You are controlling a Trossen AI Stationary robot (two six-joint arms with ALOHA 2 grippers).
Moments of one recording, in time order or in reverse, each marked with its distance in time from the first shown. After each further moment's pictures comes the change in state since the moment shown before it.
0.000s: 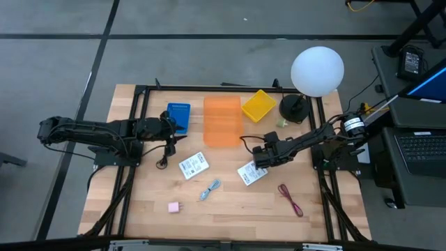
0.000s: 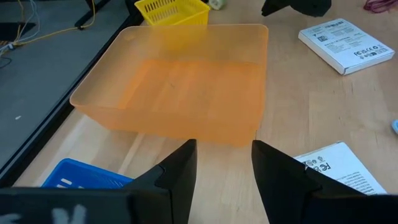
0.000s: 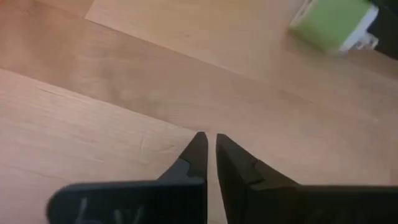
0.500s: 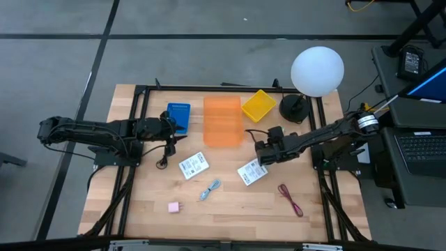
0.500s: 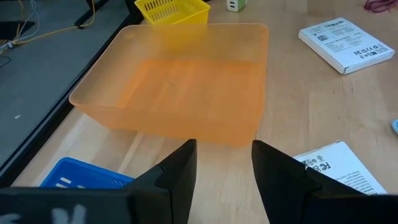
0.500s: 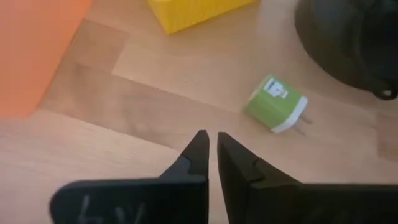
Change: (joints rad) left arm 0.000 0.000 -0.002 -0.001 0.000 -0.003; right arm 0.000 -0.163 0.034 -0.124 0.060 0.004
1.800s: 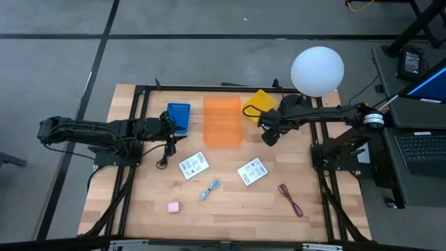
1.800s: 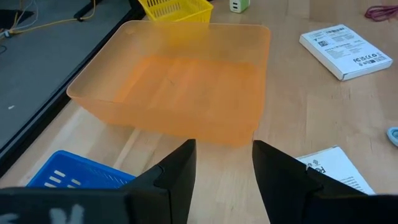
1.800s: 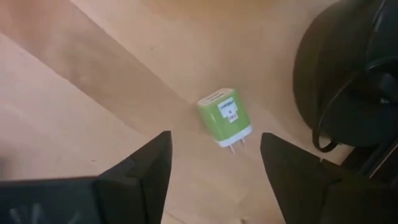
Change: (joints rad) left arm 0.000 0.000 -0.001 0.000 0.001 -0.051; right arm -0.421 -0.068 0.127 -0.147 -0.377 -0.893
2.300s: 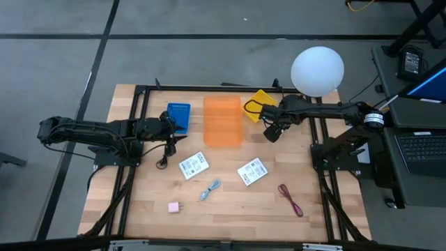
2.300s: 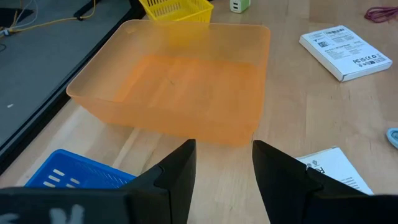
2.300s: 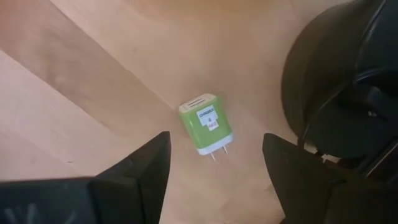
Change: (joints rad) left arm 0.000 0.000 0.000 0.000 0.000 -0.008; right arm -0.097 0.000 0.000 0.006 -0.034 -0.134
